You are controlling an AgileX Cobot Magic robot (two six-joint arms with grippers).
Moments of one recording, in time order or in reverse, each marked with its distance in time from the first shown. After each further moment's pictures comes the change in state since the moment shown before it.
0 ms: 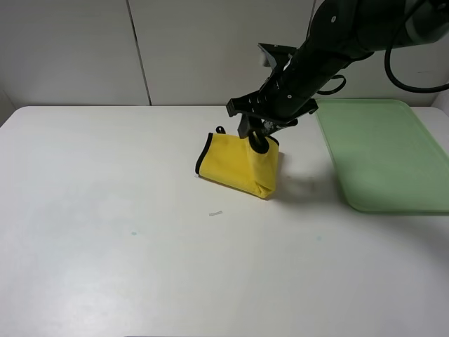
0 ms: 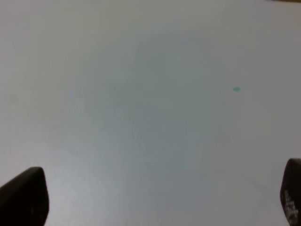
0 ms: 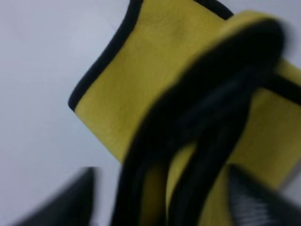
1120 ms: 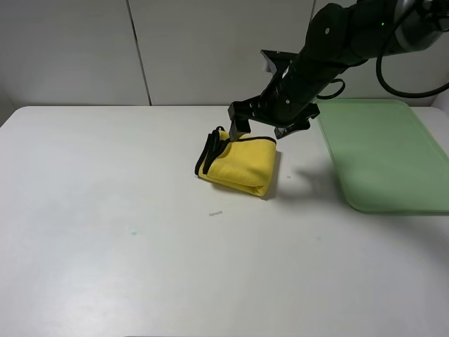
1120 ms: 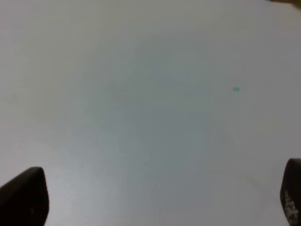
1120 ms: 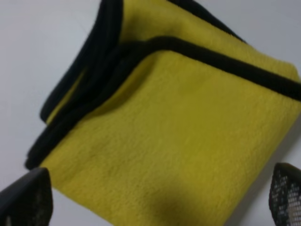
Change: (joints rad) left arm 0.000 0.000 0.000 0.000 0.000 0.000; right arm -0.004 0.042 0.001 -0.087 -0.023 0.119
